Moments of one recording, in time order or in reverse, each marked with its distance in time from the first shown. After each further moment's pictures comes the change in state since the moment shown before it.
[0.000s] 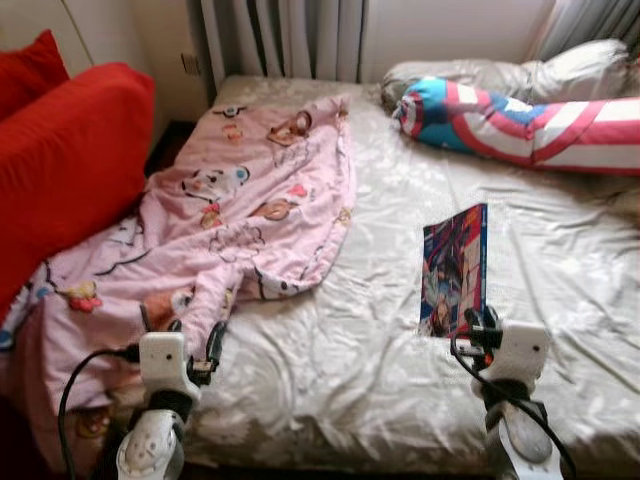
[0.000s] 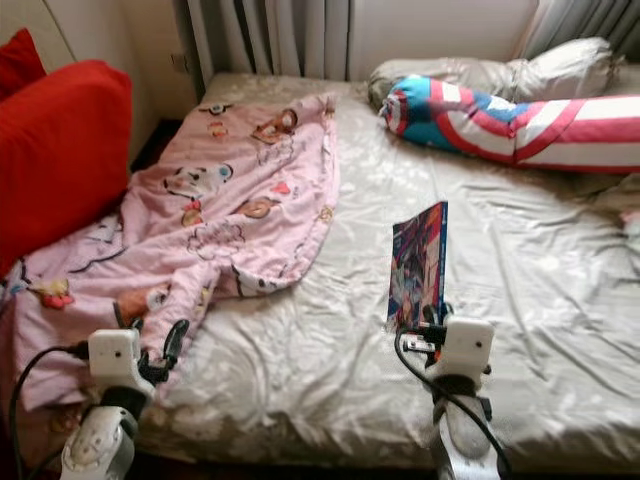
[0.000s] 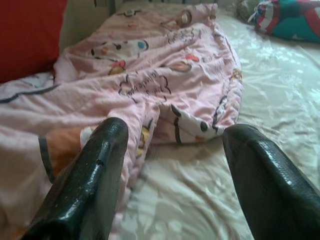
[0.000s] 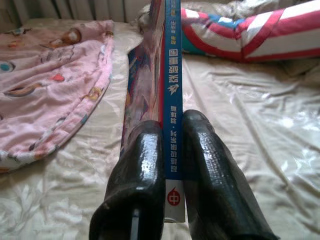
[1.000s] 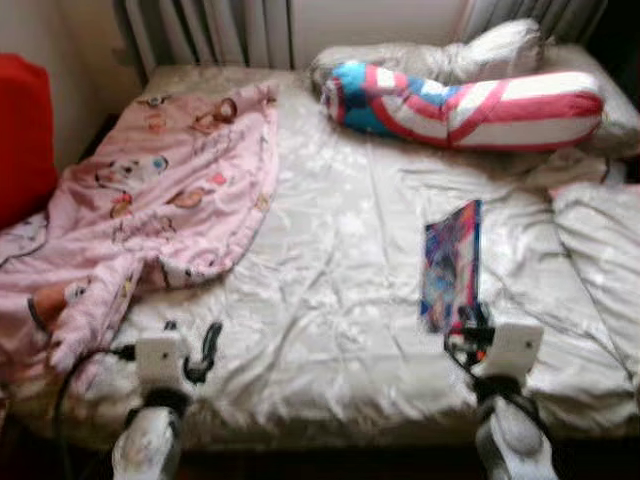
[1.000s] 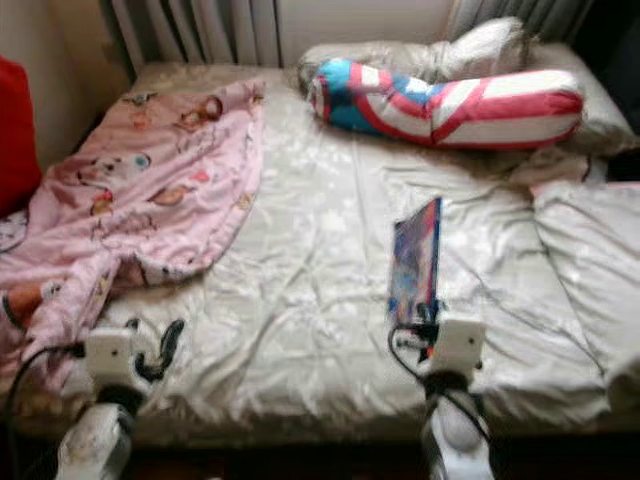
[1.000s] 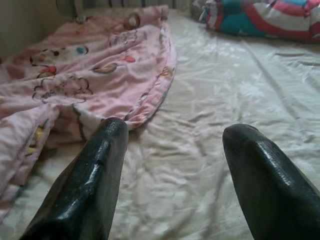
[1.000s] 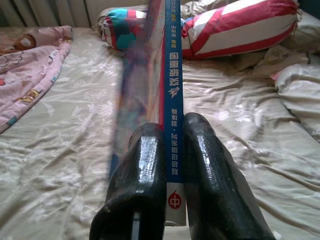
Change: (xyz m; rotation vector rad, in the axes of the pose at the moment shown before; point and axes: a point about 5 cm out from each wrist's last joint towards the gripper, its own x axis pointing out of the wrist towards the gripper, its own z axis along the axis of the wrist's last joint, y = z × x) left arm 0.008 -0.001 0.004 -0.006 -0.017 0.004; right arm 0.004 0.001 0.004 -0.009 -0.014 0.011
